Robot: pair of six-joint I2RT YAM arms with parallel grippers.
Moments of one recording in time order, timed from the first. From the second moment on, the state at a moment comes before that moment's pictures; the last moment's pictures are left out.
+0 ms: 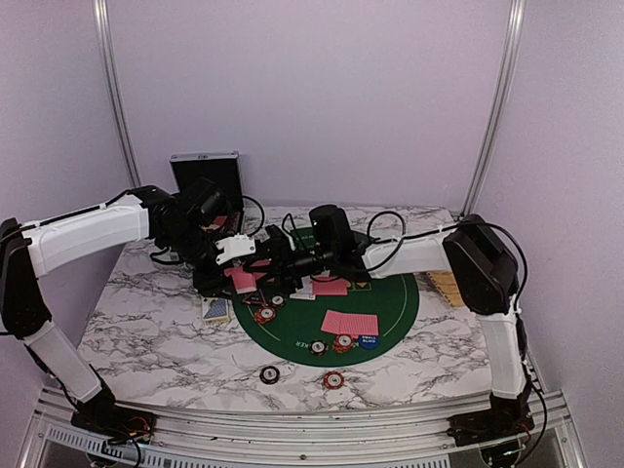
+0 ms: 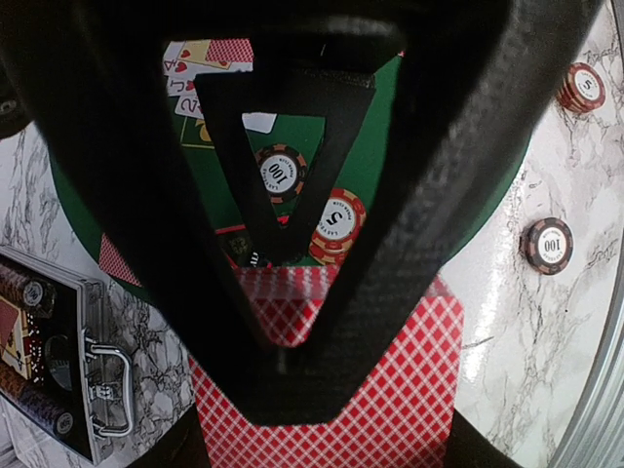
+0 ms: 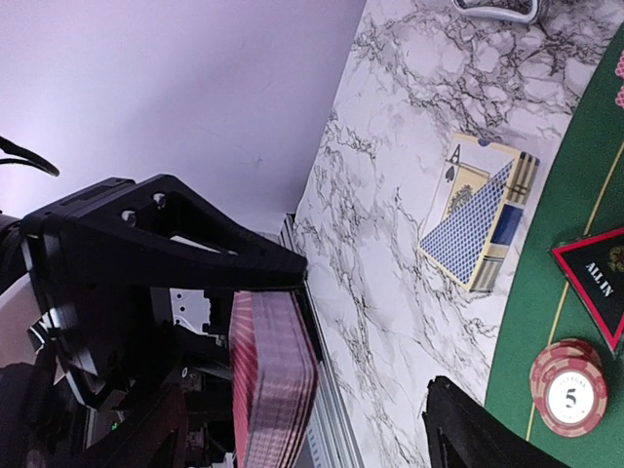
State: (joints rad) left arm -0.65 1.60 1.35 -0.92 0.16 0.69; right arm 0.81 2.19 1.52 0.32 -0.90 1.02
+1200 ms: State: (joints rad) left arm -0.66 1.60 1.36 -0.92 0.15 0.69; right arm 0.80 2.25 1.53 0.42 -0.96 1.07
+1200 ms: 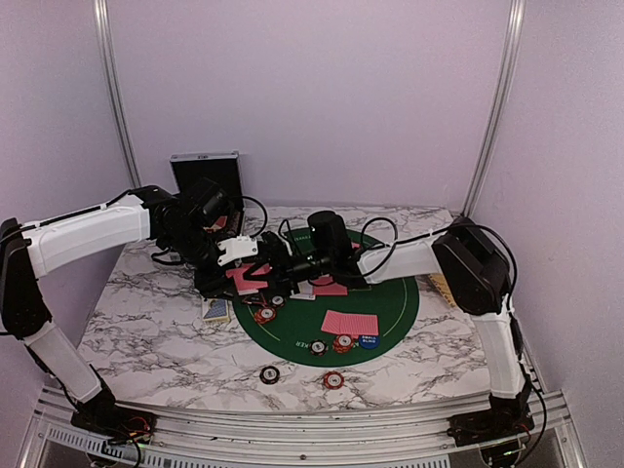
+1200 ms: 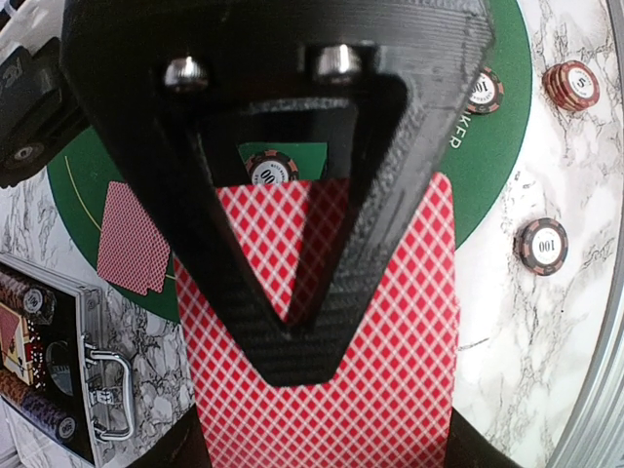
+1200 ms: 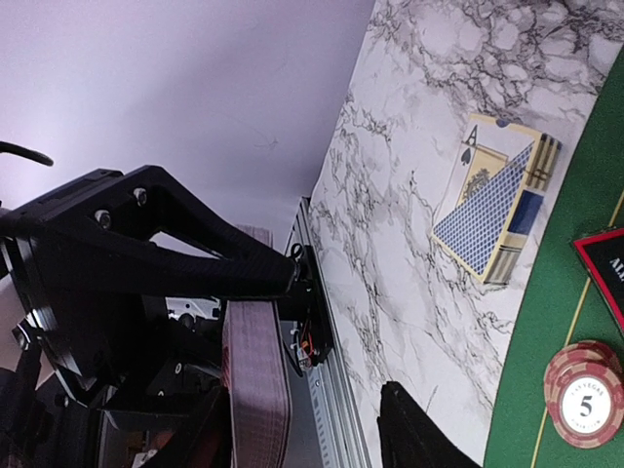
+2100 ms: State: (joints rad) left arm -0.67 1.60 1.36 -0.92 0.13 0.69; right arm 0.73 2.16 1.41 0.38 -0.96 1.05
